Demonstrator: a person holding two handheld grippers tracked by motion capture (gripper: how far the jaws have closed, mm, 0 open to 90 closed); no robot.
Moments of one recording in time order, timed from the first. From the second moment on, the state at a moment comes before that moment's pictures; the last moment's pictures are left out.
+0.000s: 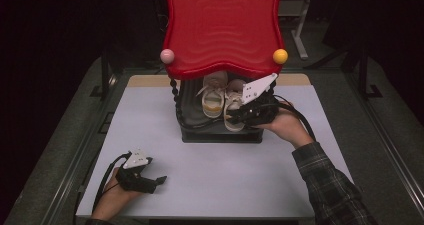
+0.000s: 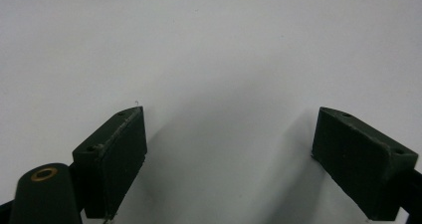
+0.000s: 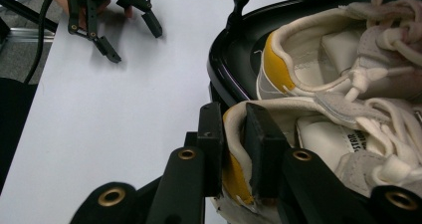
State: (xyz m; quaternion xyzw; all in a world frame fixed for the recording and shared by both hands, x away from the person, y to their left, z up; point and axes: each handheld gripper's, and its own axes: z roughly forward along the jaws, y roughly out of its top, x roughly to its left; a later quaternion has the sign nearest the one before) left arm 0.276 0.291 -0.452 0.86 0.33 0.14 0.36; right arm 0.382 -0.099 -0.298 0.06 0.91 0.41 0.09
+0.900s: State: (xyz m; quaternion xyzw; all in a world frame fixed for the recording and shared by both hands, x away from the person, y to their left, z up) left arm 0.310 0.153 -0.355 0.86 0.22 0.08 0.45; right arm 0.338 -0.152 -0.303 0.18 0.86 0.48 0.09
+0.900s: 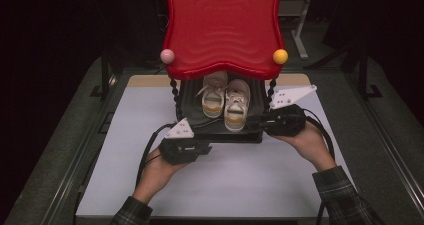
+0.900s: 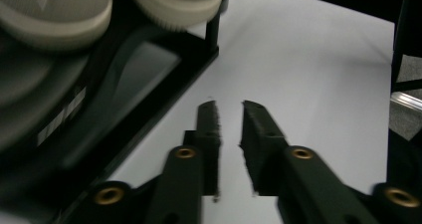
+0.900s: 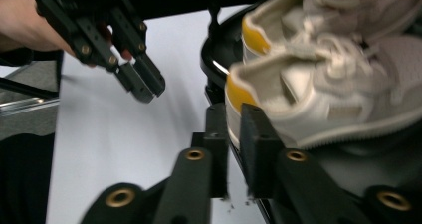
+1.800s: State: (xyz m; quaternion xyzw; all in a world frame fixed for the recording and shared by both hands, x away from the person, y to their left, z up) left arm 0.350 0.111 -0.350 0.84 0.20 0.11 0.49; right arm 0.358 -0.146 -0.338 0.24 0.84 0.48 0.12
